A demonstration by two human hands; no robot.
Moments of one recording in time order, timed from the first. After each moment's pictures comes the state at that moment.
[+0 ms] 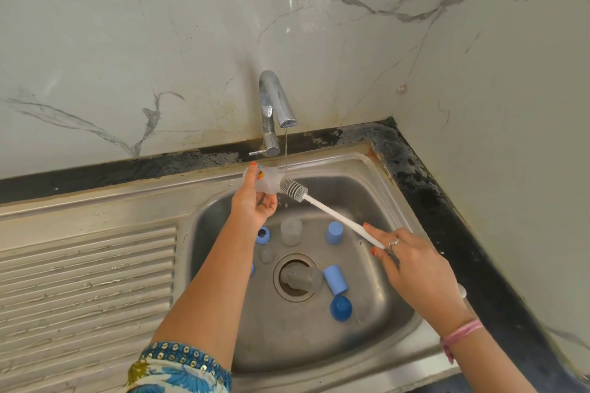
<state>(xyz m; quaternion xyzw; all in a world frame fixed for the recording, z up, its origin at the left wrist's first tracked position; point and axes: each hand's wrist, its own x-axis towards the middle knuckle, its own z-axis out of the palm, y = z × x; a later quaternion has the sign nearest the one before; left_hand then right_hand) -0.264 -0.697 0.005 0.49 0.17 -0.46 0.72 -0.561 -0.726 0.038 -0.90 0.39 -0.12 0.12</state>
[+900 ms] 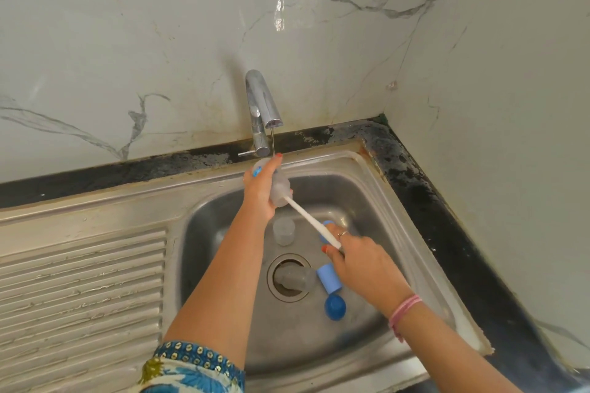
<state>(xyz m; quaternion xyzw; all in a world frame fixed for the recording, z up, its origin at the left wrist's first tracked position) -0.286 -0.729 0.018 0.56 0.05 -0.46 0.69 -0.507 -0.716 0.033 -0.86 0.40 0.01 0.30</state>
